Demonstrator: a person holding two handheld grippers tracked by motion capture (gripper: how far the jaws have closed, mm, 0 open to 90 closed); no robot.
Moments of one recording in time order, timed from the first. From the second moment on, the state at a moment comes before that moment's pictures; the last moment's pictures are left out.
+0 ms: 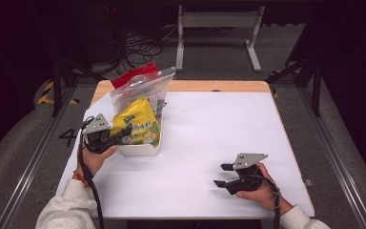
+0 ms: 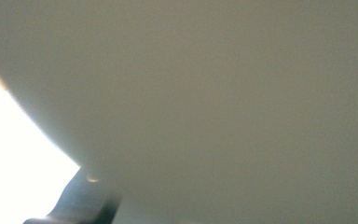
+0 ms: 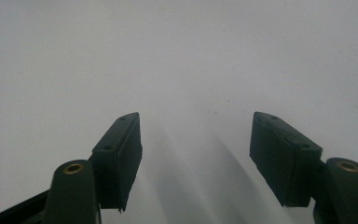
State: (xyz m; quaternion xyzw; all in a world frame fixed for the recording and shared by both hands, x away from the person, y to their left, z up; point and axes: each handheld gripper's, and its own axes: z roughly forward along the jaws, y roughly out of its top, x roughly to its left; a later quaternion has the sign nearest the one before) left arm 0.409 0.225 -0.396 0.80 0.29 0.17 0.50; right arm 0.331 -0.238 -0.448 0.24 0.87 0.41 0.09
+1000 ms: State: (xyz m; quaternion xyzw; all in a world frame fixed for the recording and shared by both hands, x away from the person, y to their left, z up) left arm 0.385 0.237 -0.375 0.73 0.34 0.25 0.53; right arm 0.326 -0.238 -0.439 0.23 0.88 0.40 0.14
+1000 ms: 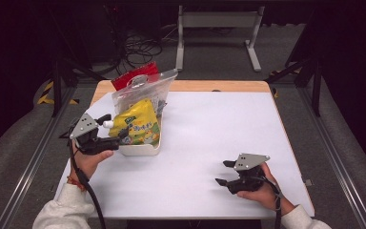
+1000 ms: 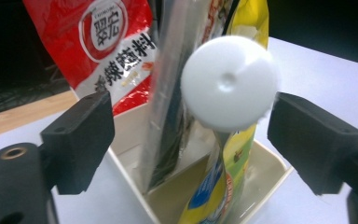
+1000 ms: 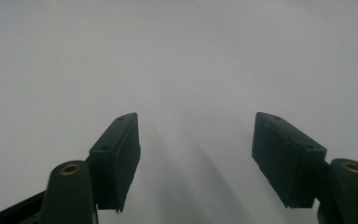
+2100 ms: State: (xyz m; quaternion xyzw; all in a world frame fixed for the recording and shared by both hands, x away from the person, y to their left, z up) left arm 0.306 0.183 -0.428 0.81 0.30 0.20 0.47; right arm 0.318 -0.268 -0.422 0.27 0.84 0.41 0.22
